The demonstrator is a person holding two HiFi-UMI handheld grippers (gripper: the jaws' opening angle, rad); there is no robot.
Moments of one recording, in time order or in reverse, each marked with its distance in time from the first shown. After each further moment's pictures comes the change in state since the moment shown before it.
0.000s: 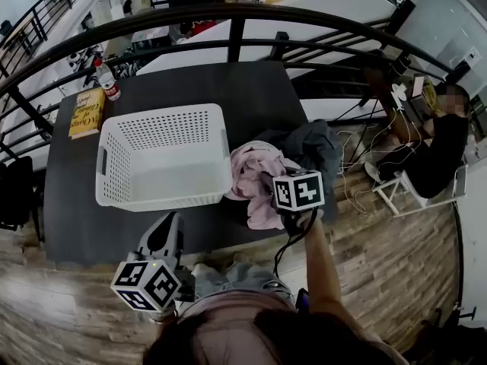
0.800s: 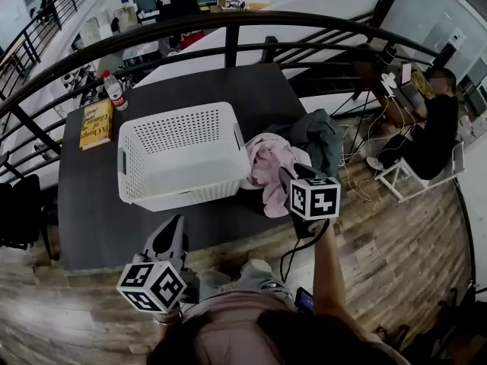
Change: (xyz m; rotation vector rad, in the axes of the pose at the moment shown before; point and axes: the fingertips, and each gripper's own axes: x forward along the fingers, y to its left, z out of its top) left arm -0.055 0.027 0.012 0.052 0.022 -0.076; right arm -0.074 0.034 0.001 0.078 -0.203 -0.198
